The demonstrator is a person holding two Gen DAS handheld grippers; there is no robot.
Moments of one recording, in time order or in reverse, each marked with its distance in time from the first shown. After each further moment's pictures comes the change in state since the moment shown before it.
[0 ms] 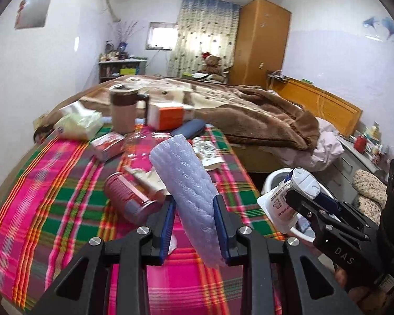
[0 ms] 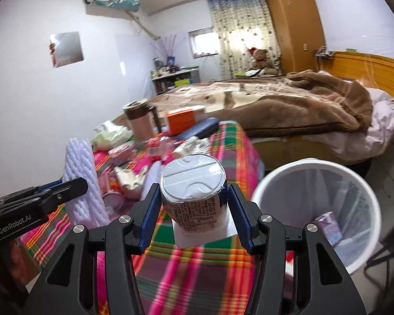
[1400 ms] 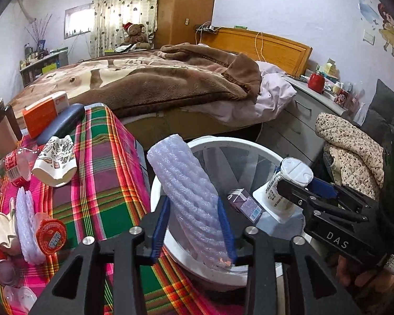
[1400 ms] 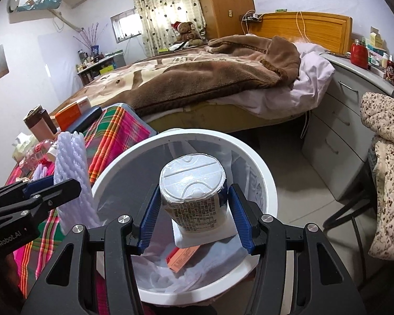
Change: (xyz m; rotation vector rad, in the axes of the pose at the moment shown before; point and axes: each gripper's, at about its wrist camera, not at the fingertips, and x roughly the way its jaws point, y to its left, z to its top) left arm 0.142 -0.174 0.007 0.256 0.212 -0.259; right arm 0.000 -0.150 -0.015 0.185 0.144 -0.301
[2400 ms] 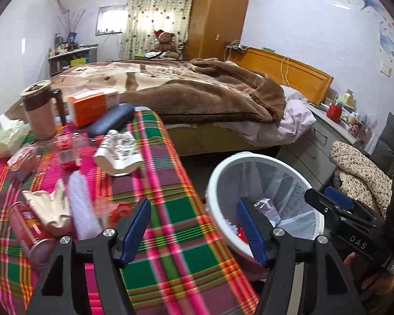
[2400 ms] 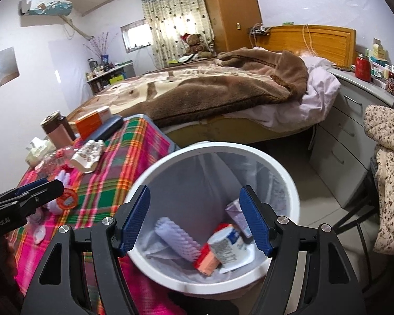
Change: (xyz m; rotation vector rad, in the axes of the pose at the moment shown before) left arm -0.065 0.070 -0.016 -0.138 -0.083 0.077; right arm -0.022 0.037 0.003 -0.016 -0.071 0.039
